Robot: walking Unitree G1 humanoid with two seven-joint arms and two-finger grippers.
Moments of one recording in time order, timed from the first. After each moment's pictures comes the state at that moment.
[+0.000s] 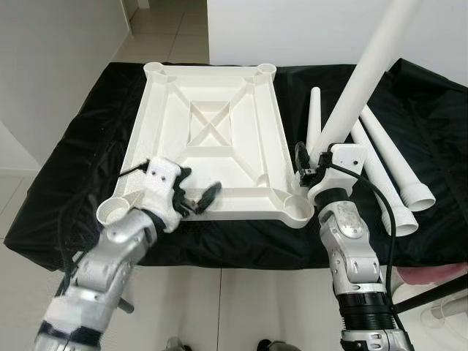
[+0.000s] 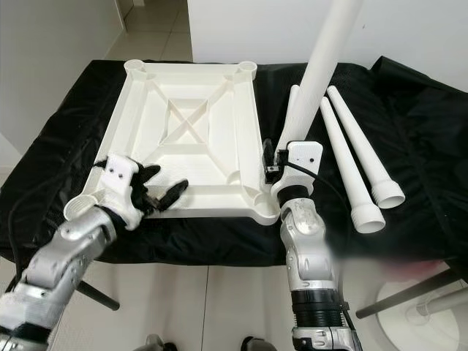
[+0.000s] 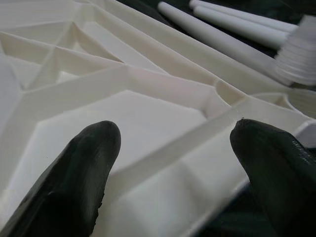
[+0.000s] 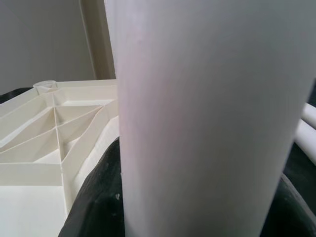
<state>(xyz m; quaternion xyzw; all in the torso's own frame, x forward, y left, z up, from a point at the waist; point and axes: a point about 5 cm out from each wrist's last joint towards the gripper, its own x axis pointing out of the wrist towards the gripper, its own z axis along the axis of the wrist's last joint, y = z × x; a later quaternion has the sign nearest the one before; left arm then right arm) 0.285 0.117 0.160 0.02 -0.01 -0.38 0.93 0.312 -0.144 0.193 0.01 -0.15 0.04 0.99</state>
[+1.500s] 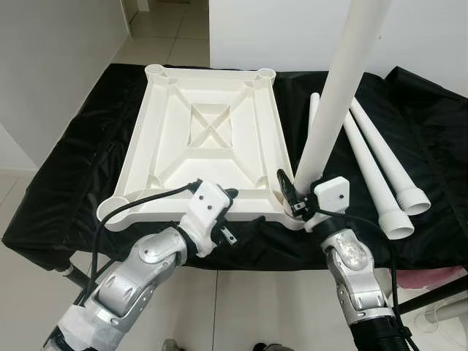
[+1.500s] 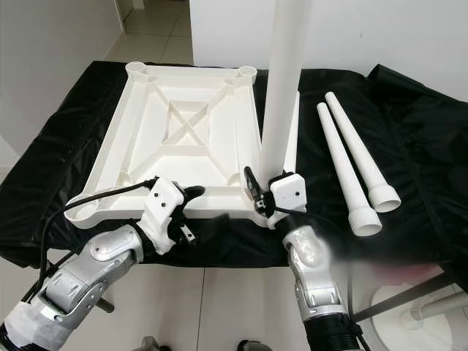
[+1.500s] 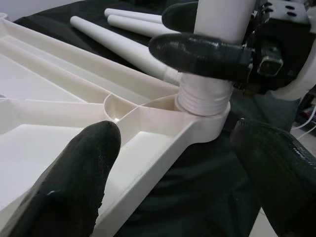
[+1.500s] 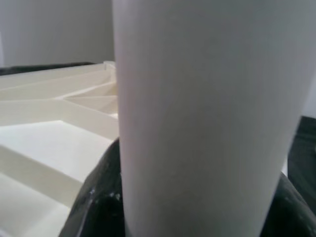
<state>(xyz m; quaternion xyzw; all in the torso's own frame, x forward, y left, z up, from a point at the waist) 0.254 0.065 0.163 0.06 -0.02 -0.49 0.87 0.286 -0.147 0.152 -0.11 -0.19 0.17 0.96</state>
